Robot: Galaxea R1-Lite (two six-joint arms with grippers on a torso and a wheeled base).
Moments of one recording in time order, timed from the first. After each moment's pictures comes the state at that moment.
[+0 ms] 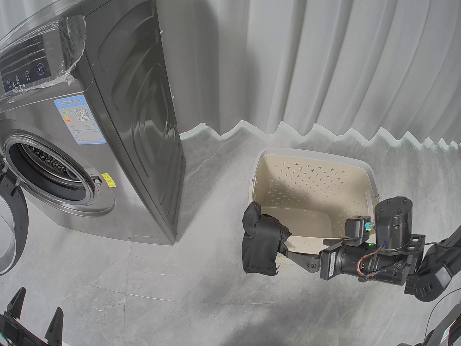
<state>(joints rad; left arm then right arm) 0.00 0.02 -0.02 0.01 -0.02 0.01 0.62 1.71 -0.42 -0.82 -0.01 0.29</state>
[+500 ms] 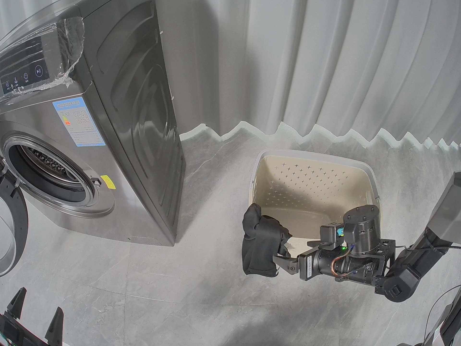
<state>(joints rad) 0.00 0.02 -0.02 0.01 -0.02 0.01 0.61 1.94 -0.49 -0.96 -0.01 0.21</state>
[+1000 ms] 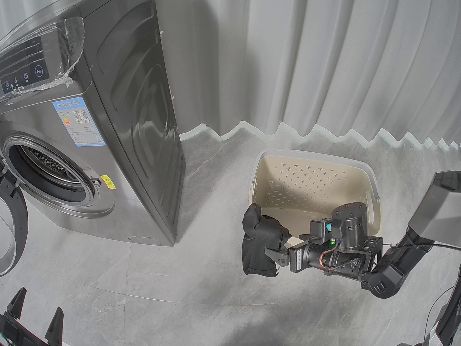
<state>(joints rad) 0.00 0.02 -0.02 0.01 -0.02 0.00 0.60 2.04 -0.57 -1.02 -0.01 0.20</state>
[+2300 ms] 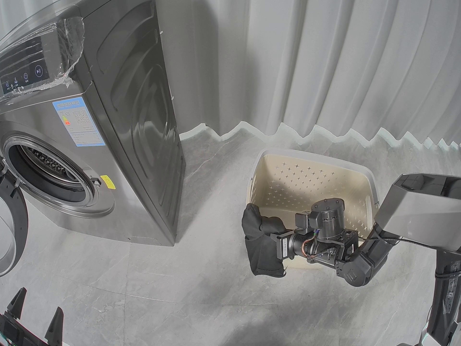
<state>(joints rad) 0.00 0.02 -0.02 0.01 -0.02 0.00 0.55 2.24 -0.78 -1.02 -0.01 0.17</state>
